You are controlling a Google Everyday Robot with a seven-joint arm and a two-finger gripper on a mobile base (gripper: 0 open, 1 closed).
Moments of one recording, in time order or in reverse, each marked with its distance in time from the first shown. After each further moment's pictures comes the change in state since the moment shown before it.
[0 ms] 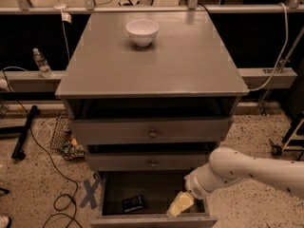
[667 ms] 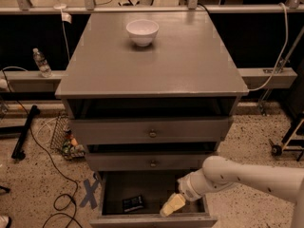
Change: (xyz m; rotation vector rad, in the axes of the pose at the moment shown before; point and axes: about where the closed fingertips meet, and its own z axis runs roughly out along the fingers) arm 0.004 -0.028 0.069 -0.037 -0.076 0.027
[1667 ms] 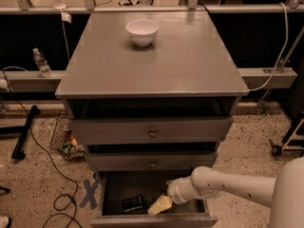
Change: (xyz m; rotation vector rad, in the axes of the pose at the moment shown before) arm -0.009 -0.026 0.085 0.005 -0.130 0.015
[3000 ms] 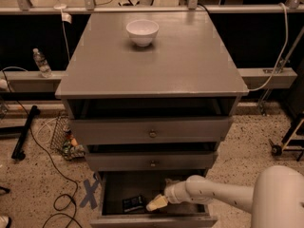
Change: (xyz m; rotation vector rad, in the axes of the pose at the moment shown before) arm 0.018 -0.069 0.072 0.131 -0.089 -0.058
